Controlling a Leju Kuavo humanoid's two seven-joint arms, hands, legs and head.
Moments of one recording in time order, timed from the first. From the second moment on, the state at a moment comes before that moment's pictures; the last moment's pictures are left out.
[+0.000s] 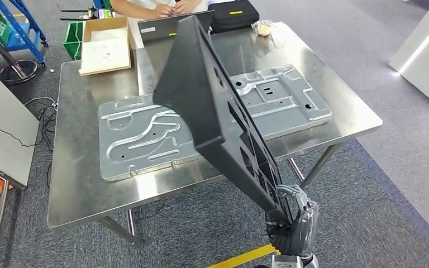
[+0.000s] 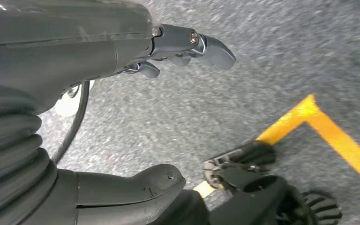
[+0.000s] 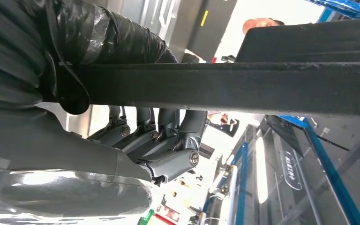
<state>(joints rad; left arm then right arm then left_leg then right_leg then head) -0.10 -0.16 0.89 -0.21 -1.04 0.00 -0.44 0.21 0.08 0.31 -1.80 0.42 -0.61 -0.53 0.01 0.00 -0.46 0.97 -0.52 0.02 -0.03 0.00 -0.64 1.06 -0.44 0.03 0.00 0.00</state>
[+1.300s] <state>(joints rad) -0.11 -0.16 0.91 -0.21 -1.04 0.00 -0.48 0.22 0.10 0.29 -1.80 0.45 -0.61 -0.52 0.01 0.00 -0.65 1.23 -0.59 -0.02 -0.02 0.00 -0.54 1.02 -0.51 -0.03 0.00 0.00</state>
